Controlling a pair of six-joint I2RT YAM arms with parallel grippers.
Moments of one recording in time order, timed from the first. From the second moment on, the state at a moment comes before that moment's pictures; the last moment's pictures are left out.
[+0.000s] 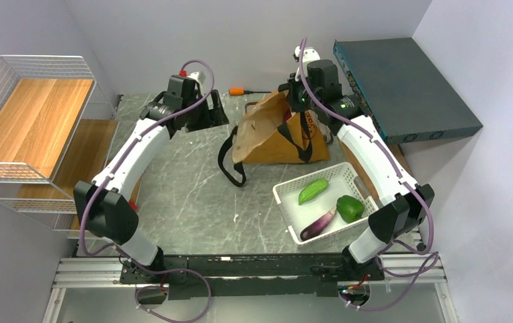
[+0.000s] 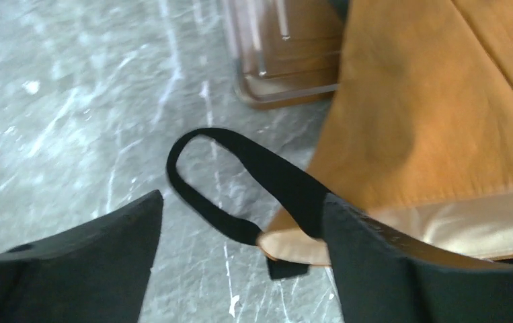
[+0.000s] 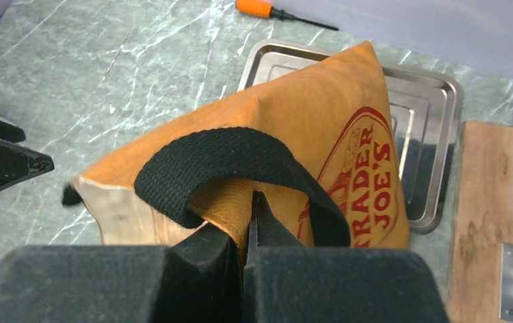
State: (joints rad) left arm -0.36 1.60 1.58 -0.65 0.16 -0.50; right arm 0.44 1.59 1.75 -0.60 0.02 0.13
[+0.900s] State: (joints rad) left arm -0.41 1.20 1.20 -0.58 -0.26 -0.28; right arm 0.62 1.64 1.53 -0.51 -0.14 0.13
